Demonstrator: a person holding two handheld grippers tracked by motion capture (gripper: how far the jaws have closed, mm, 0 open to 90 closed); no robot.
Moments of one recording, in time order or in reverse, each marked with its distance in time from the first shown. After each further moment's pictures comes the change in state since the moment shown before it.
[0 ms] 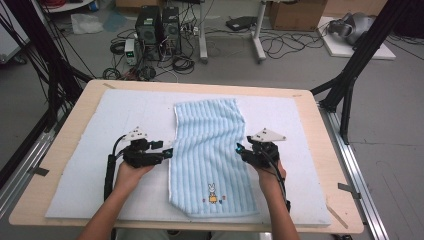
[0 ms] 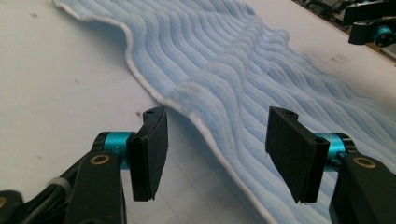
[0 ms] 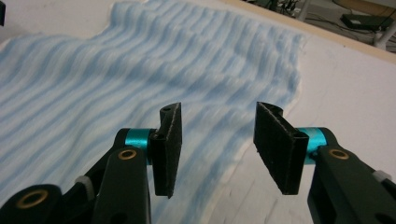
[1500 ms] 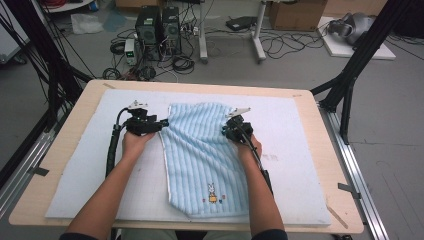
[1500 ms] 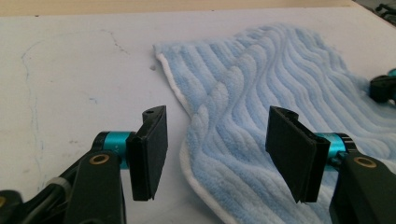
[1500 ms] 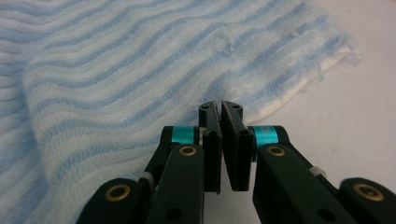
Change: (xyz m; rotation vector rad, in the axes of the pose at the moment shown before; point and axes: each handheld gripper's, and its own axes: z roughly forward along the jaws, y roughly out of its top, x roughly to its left) left arm 0.075 0.054 0.046 -0.005 0.212 -0.059; right arm -0.015 0.036 0.121 0.217 0.053 -0.030
